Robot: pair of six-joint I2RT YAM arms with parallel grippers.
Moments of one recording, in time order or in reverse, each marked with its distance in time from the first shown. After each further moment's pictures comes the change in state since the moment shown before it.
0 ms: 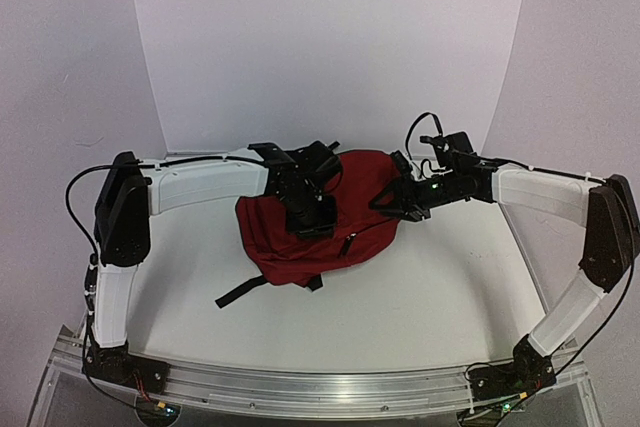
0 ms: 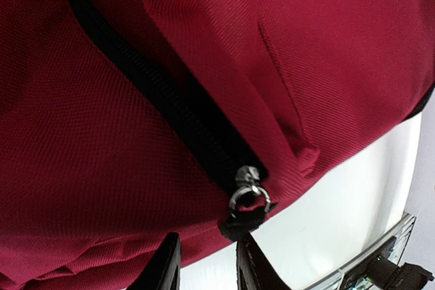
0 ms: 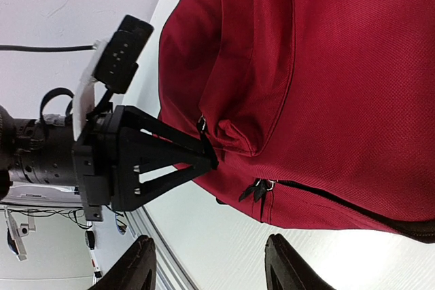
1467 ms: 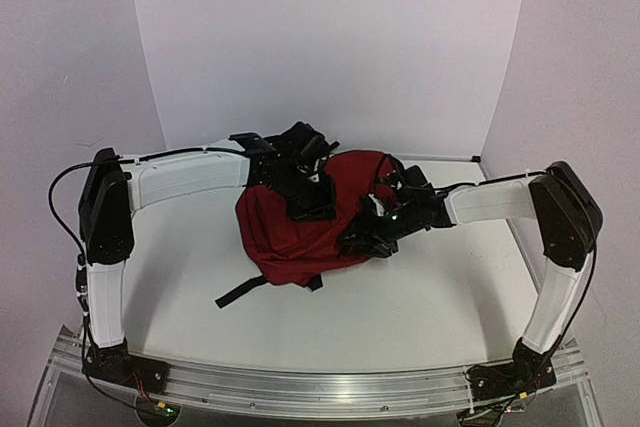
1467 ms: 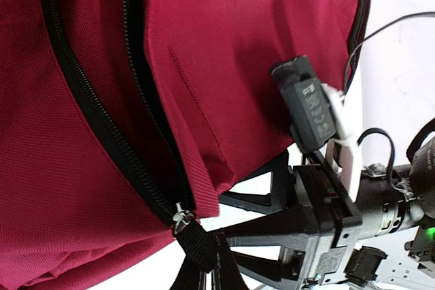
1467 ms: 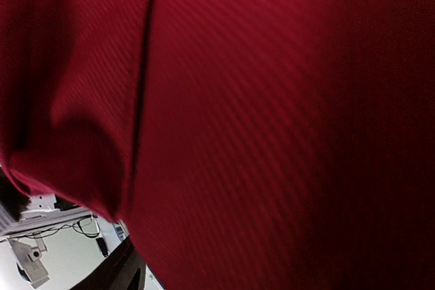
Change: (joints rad) left arm 0.043 -0.081 -0.057 0.160 0.125 0.023; right arm 0.152 0.247 -0.027 0.175 0.078 0.244
